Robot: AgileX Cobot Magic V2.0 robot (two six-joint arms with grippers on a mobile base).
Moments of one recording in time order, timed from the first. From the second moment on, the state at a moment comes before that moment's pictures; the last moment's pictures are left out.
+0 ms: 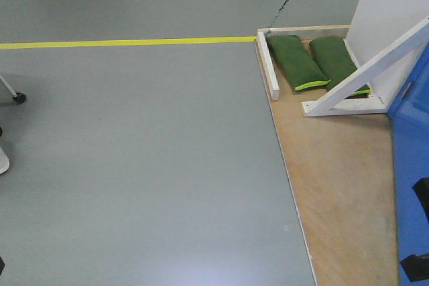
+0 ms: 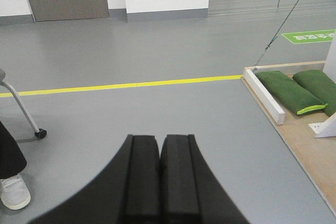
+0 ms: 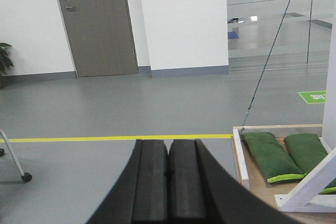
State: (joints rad) left arm 0.00 -0.01 0.03 0.07 0.28 -0.02; right arm 0.18 -0.02 0.03 -0.04 0.09 0.14
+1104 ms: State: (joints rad) left arm 0.00 -0.01 0.03 0.07 0.28 -0.02; right arm 0.18 0.60 -0.89 -0.04 0.06 0.14
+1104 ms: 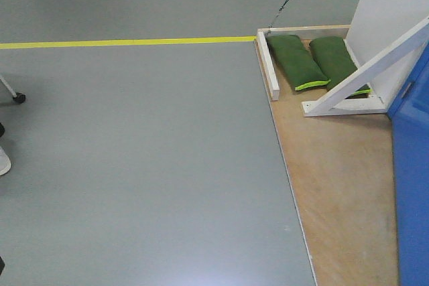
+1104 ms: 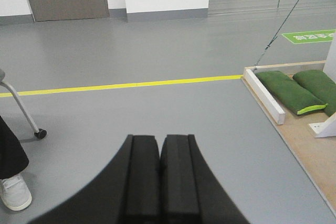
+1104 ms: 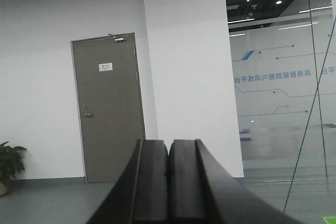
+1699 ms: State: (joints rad) left arm 0.00 -0.01 0.03 0.07 0.28 -0.02; right arm 0.03 1.08 -1.47 -0.04 0.06 0.14
